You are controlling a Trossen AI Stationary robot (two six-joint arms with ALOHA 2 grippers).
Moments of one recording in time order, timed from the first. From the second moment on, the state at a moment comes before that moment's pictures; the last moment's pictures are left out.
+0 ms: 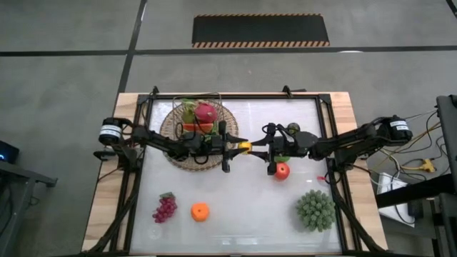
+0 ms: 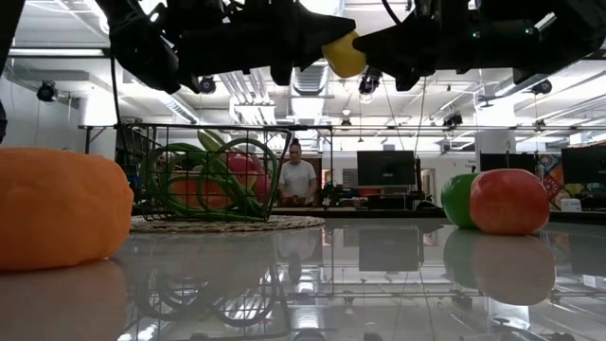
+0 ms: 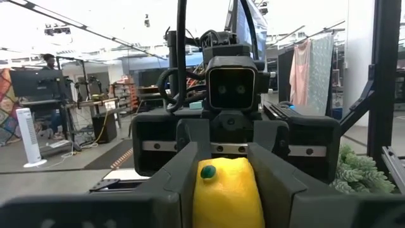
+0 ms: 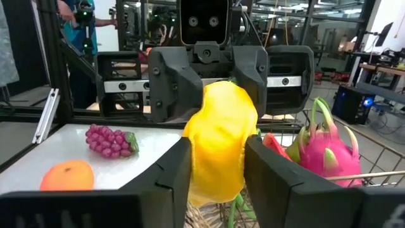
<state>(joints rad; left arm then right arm) 0.00 1.73 0.79 1.20 -0.04 0.09 0.01 1.33 0.46 0.90 0.02 -0.09</state>
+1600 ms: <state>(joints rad) 0.04 1.42 0.73 0.23 -0.52 -0.10 0.01 1.09 0.46 0.40 0.19 0.08</state>
